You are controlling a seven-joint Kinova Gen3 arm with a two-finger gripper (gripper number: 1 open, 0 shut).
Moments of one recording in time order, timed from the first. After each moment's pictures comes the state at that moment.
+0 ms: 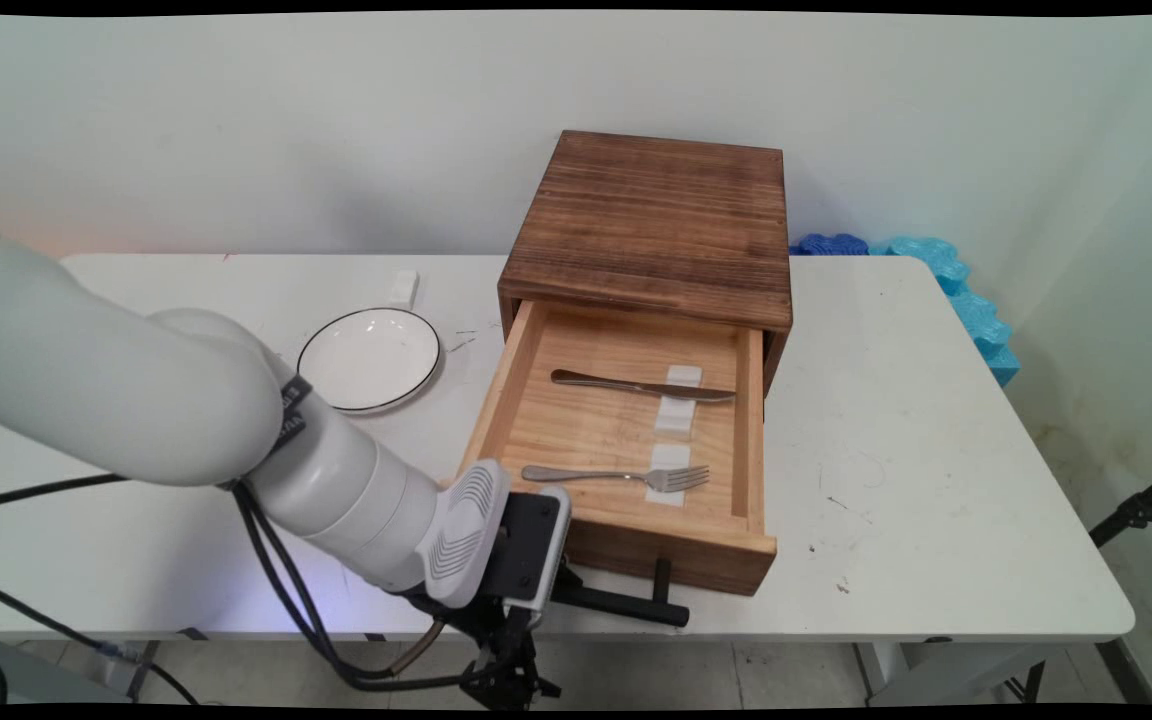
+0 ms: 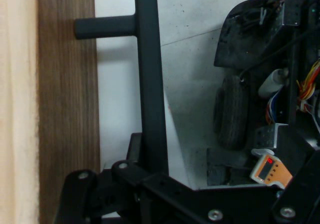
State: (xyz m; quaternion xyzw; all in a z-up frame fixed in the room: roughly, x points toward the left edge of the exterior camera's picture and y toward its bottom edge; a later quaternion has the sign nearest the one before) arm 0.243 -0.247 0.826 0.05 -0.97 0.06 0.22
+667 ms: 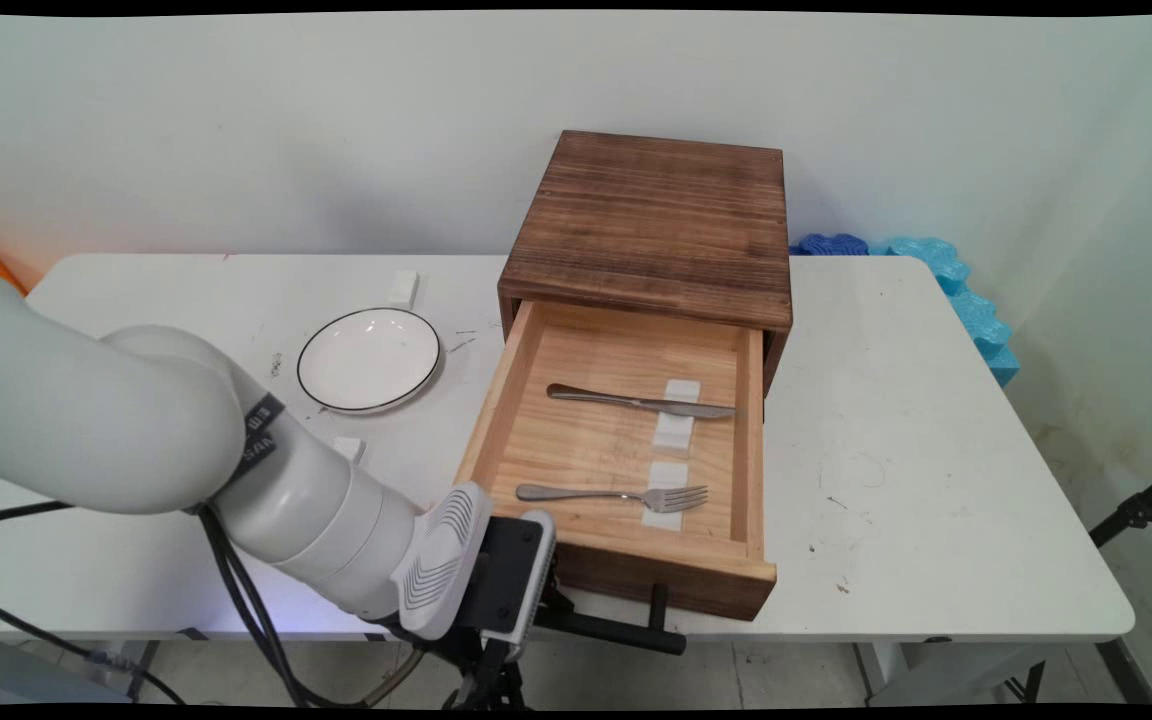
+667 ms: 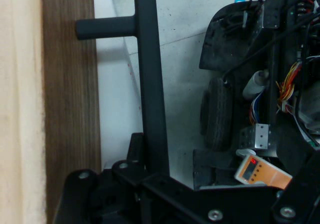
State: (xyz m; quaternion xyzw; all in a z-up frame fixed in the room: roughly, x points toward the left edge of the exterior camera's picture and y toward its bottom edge) arm 0.246 -0.227 0.830 0.04 -0.97 0.05 0.23
